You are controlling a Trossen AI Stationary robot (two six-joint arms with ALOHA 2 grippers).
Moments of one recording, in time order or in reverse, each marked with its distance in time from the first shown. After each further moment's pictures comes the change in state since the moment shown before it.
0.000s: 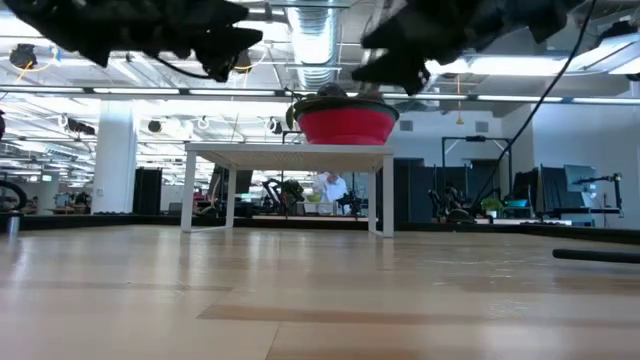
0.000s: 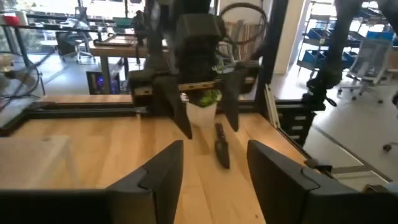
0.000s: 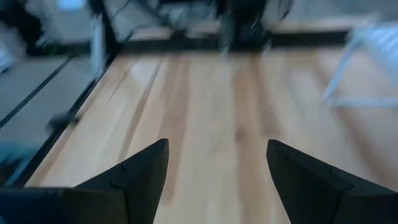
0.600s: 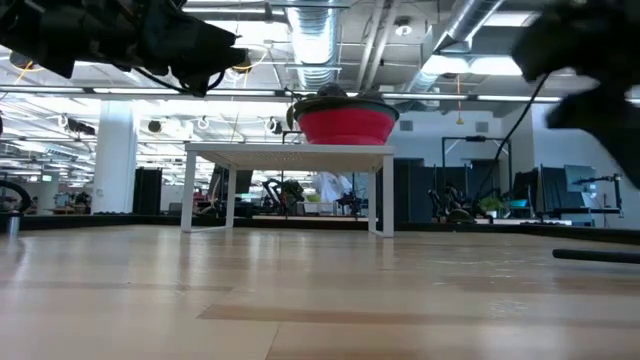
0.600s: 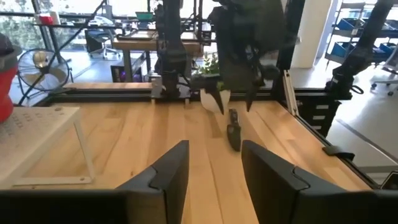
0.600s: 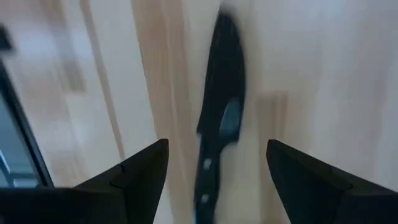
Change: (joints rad) left arm -0.184 0.013 -0.123 0.117 -0.283 0.005; right arm 0.299 0.119 0.222 -1.135 -0.208 0.492
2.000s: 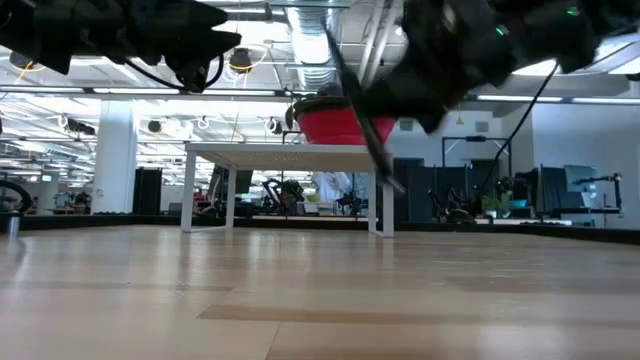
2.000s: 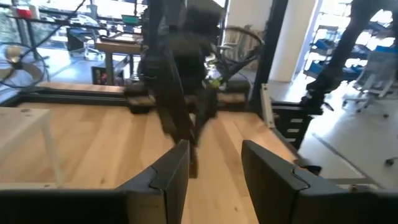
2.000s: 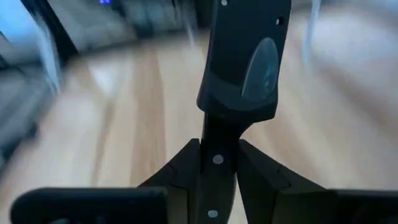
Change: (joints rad) left arm -0.041 0.000 0.000 0.042 0.017 -0.076; right arm -0.205 0.035 -0.317 1.367 0.482 -0.281
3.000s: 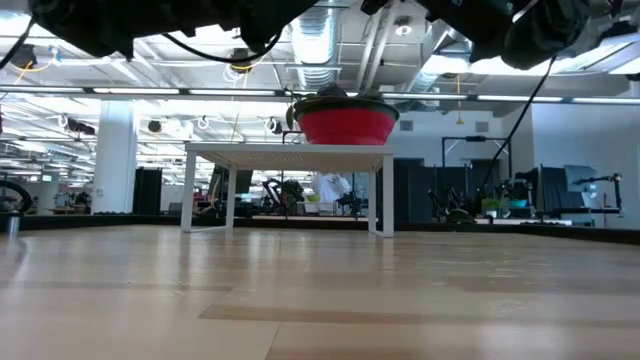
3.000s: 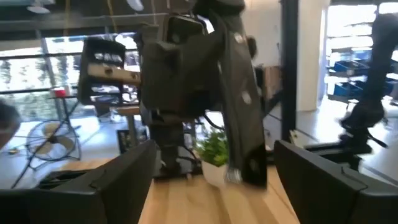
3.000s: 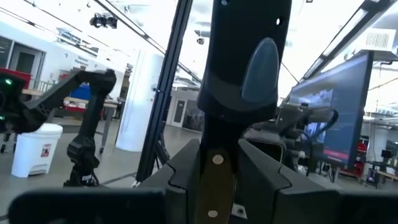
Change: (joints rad) left arm -0.015 0.391 0.251 0.353 -0.065 0.201; right arm -0.194 0.045 0.053 0.814 -0.609 -0.454
